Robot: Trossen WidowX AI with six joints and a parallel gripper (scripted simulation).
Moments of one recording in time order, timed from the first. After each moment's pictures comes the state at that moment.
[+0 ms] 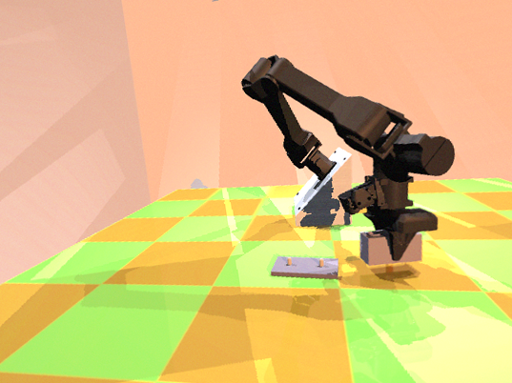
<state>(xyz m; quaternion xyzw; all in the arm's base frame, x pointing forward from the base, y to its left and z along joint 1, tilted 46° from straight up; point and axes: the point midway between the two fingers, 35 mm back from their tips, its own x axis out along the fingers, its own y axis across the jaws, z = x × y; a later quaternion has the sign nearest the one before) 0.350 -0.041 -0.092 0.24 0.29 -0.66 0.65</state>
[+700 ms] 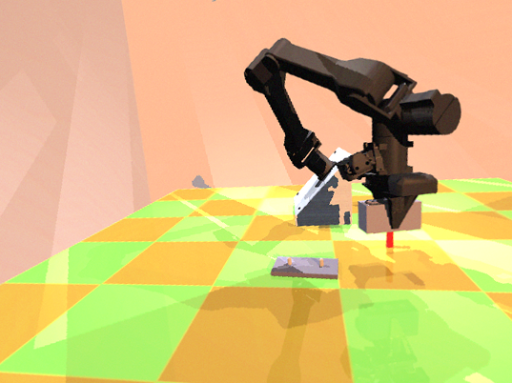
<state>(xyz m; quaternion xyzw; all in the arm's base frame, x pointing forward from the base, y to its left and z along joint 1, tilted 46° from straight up) 0.356 0.000 -0.048 0.24 0.29 -0.66 0.65</state>
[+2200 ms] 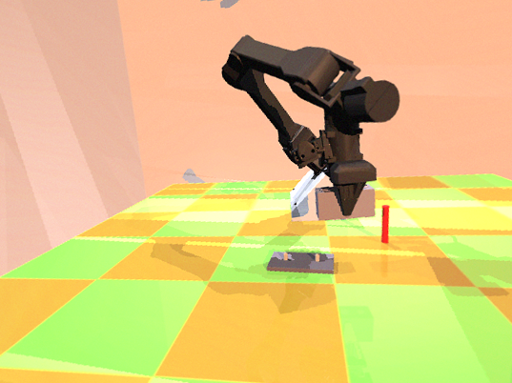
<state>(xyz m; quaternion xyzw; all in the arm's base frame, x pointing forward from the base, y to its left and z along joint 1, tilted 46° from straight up) 0.352 -0.035 0.016 0.29 0.26 -0.68 0.62</state>
